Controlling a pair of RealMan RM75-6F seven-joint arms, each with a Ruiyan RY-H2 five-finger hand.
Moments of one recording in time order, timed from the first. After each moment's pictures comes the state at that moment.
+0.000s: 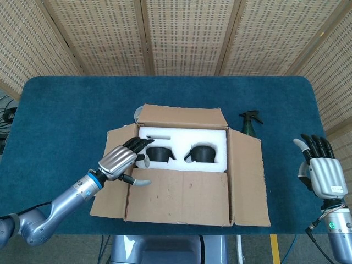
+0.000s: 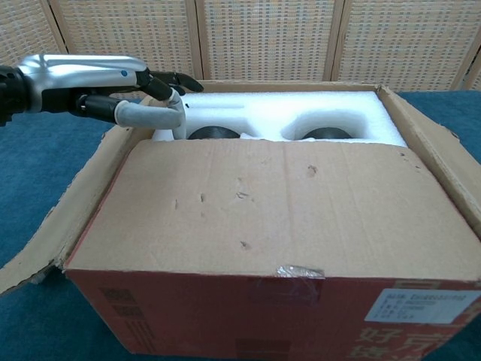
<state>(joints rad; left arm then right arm) -0.78 -1.20 -0.17 -1.86 1.29 0.79 0.10 0.22 -1.01 0.15 -1.78 -1.36 1.39 -0.12</state>
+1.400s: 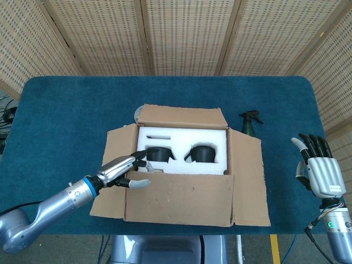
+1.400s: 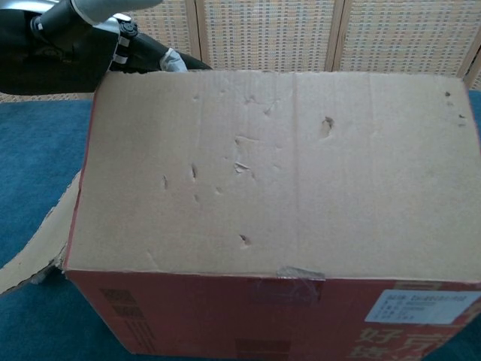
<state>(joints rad) -0.78 -0.96 -0.24 -2.05 1.38 0.61 -0.64 0.22 -1.02 0.16 -1.78 -1.38 1.38 -0.11</state>
